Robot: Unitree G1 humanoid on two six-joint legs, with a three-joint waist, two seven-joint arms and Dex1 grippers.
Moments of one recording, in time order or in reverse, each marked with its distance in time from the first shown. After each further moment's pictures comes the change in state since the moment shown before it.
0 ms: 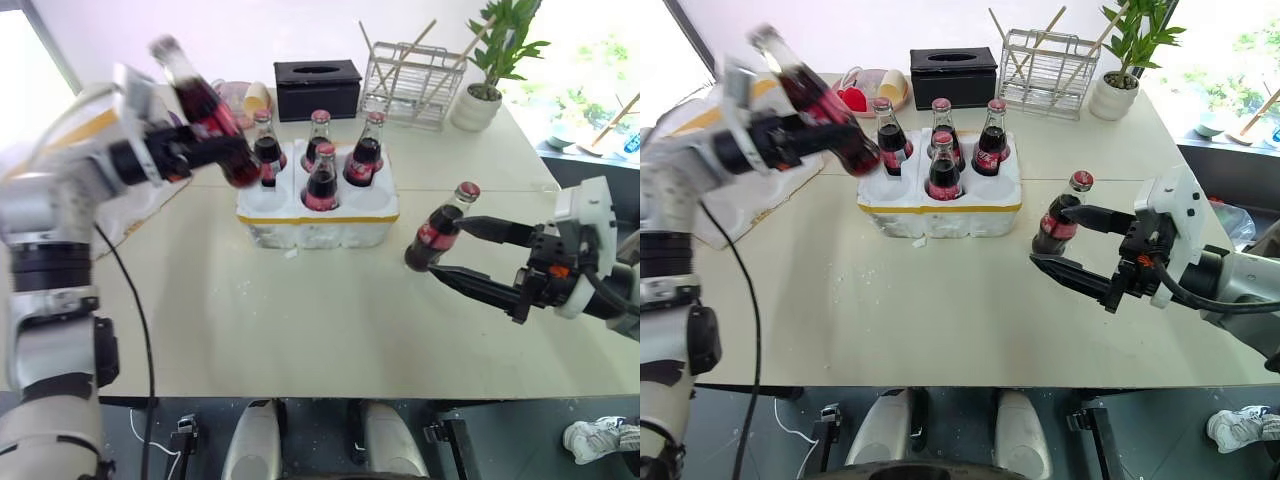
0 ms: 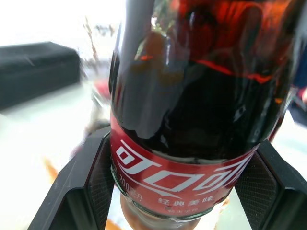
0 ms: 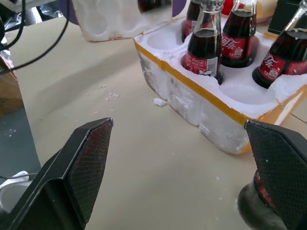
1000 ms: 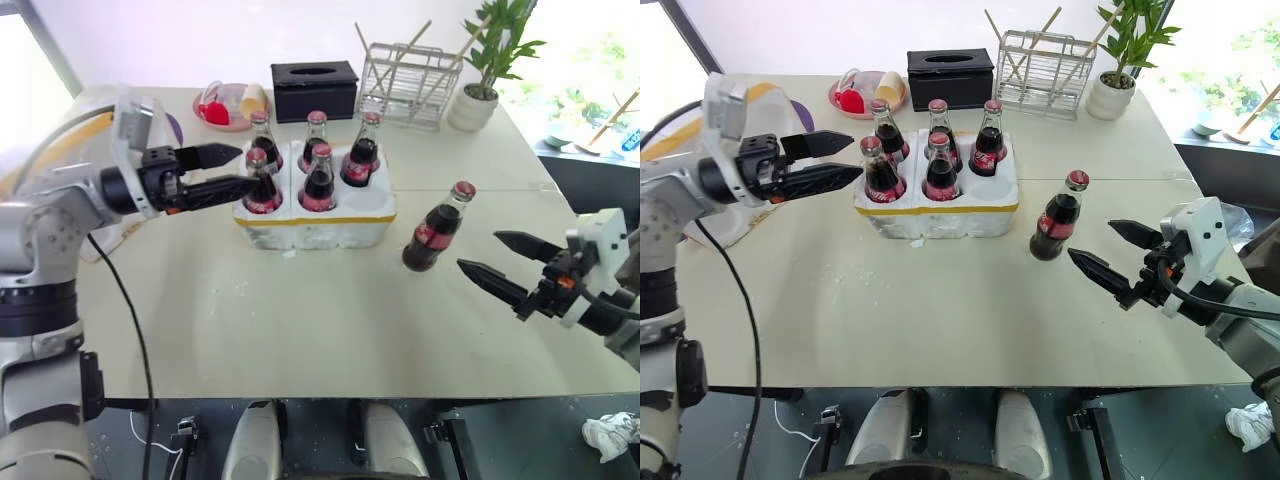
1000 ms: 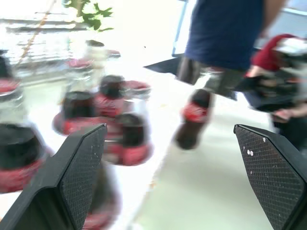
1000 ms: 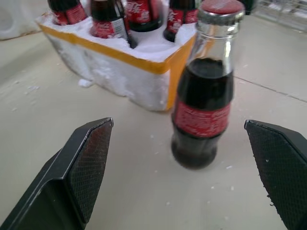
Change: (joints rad) left arm 0.243 0.129 0.152 -0.489 -0.282 0.227 -0.066; right arm 0.161 0.173 -0.004 0.084 -0.269 -0.118 -0.095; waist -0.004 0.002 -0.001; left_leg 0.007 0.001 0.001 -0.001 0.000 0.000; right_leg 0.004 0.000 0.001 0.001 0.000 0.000
